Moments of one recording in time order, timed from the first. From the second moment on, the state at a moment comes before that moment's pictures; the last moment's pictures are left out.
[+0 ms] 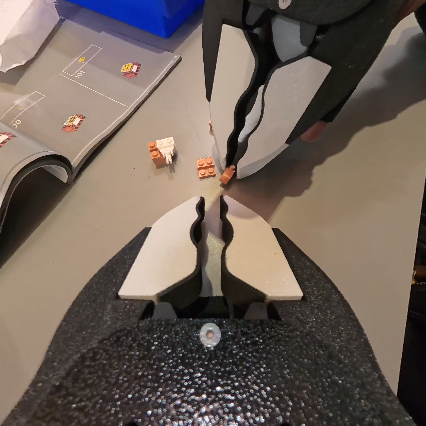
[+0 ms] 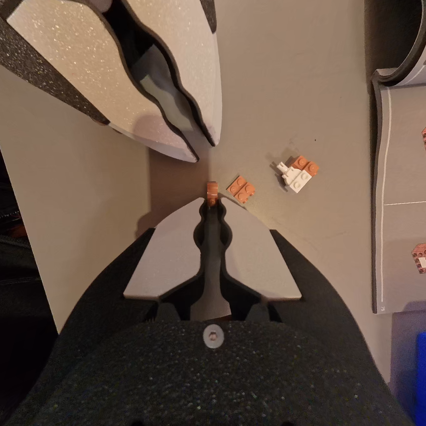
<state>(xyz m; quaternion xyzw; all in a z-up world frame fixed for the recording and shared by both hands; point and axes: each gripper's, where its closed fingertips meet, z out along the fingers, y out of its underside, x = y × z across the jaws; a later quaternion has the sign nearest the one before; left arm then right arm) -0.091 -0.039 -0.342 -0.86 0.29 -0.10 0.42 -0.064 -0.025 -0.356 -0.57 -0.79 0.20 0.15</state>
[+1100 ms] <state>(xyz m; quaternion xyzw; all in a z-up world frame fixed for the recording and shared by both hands) -0.093 -0.037 -0.344 -0.86 0.27 -0.11 0.41 -0.066 -0.029 -0.356 -0.58 -0.77 0.23 0.16</state>
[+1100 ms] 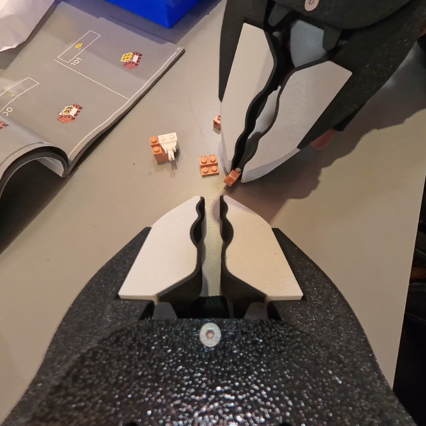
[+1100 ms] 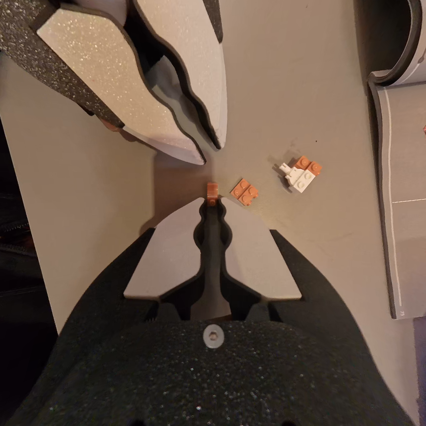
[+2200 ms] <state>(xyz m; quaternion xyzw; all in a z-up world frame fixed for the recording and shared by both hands) -0.093 -0.036 -0.345 -0.87 0.27 -0.11 0.40 -0.048 -0.026 -0.348 -0.59 -0.74 0.27 0.18</state>
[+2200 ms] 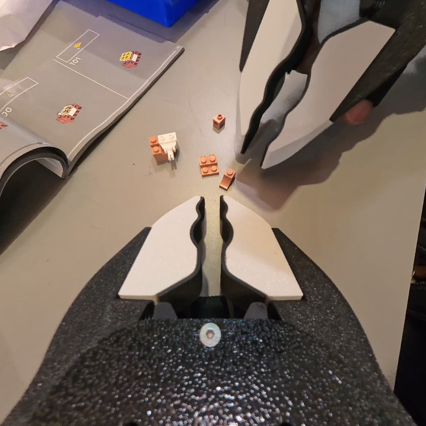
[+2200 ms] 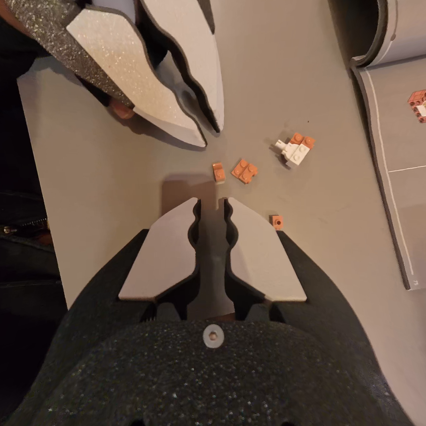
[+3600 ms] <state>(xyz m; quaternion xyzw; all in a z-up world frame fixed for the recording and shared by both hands) -0.080 -0.048 -0.350 -0.88 0.26 -0.13 0.38 -0.073 -0.048 -0.354 -0.53 -0.78 0.28 0.20</state>
